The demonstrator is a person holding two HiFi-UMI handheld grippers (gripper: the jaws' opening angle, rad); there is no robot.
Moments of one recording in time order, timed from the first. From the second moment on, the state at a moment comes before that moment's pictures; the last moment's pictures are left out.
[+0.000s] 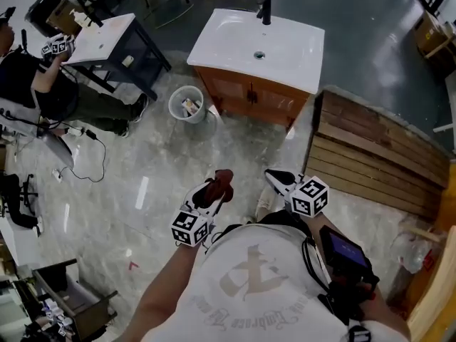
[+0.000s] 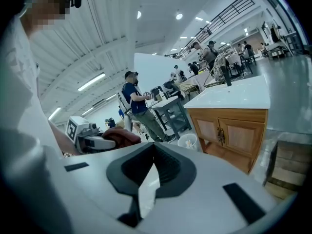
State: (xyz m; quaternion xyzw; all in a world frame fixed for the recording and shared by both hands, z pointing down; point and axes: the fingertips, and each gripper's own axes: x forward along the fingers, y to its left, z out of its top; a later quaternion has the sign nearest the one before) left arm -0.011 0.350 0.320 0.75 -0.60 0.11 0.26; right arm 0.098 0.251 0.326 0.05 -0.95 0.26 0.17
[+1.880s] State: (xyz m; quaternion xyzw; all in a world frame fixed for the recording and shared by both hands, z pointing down) left arm -0.105 0.010 0.421 0.84 -0.39 0.22 0.31; right arm 0.087 0.028 0.380 0.38 -0.86 0.33 0.11
